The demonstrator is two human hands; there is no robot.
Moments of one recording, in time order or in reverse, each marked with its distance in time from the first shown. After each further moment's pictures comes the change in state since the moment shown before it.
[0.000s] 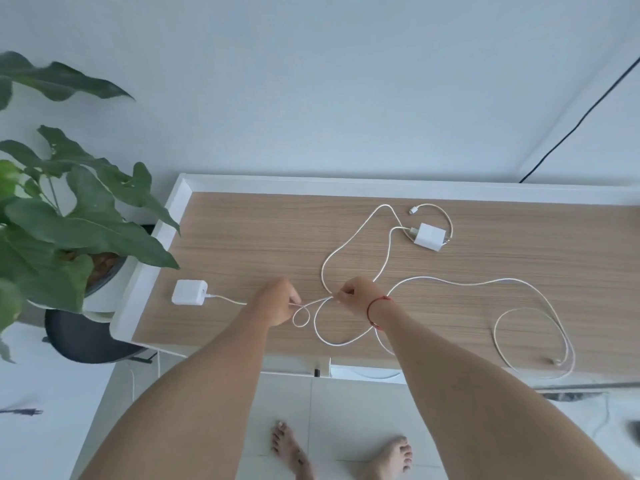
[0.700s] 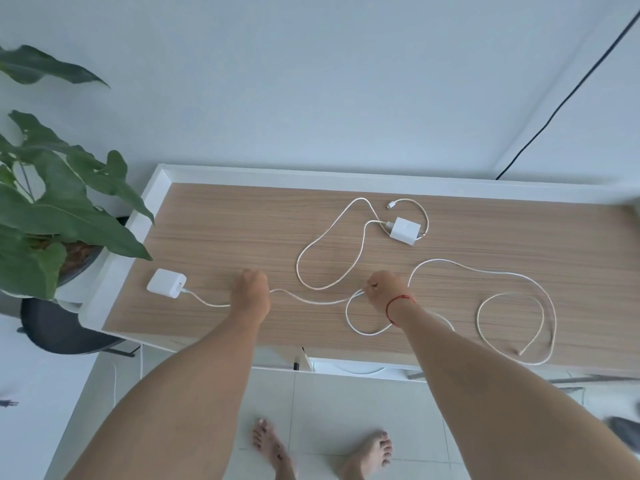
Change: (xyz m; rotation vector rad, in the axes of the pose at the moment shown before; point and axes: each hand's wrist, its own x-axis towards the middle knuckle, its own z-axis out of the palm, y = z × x) left_hand 0.004 0.029 0.025 0.283 0.216 -0.285; right_hand -0.012 0.076 -0.043 -0.123 0.194 0.160
